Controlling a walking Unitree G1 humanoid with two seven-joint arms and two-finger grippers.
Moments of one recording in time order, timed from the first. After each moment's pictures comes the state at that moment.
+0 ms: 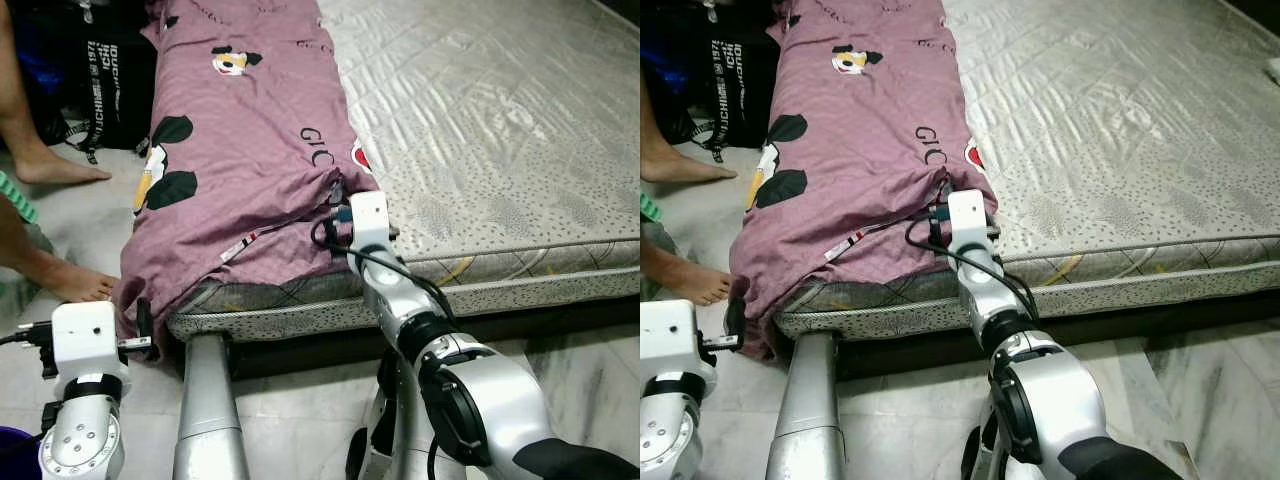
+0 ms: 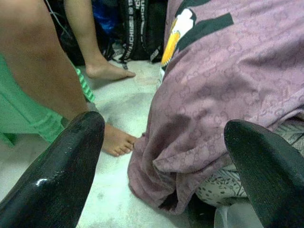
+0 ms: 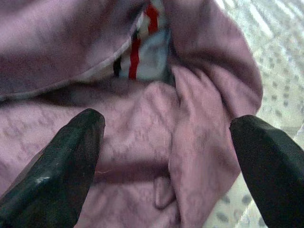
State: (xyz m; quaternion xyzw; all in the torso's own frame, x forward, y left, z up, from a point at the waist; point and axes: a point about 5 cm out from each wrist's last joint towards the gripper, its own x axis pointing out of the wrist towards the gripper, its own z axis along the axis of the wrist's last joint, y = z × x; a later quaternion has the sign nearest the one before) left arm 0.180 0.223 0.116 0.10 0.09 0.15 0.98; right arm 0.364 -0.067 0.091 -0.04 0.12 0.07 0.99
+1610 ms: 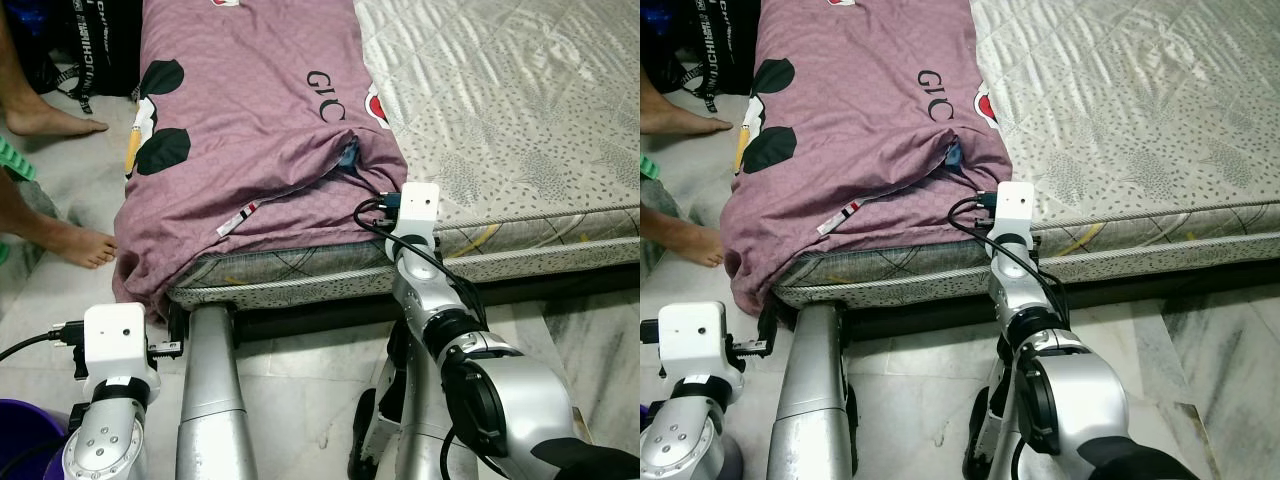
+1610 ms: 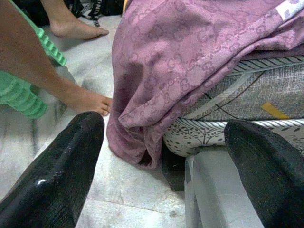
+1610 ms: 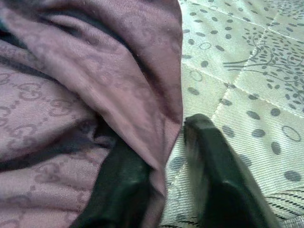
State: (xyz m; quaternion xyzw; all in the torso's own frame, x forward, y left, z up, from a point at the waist) left arm 0.178 0.196 0.116 0.08 0.12 0.10 0.98; right arm 0.374 -0.117 0.105 -0.01 0.06 -0.04 1.00
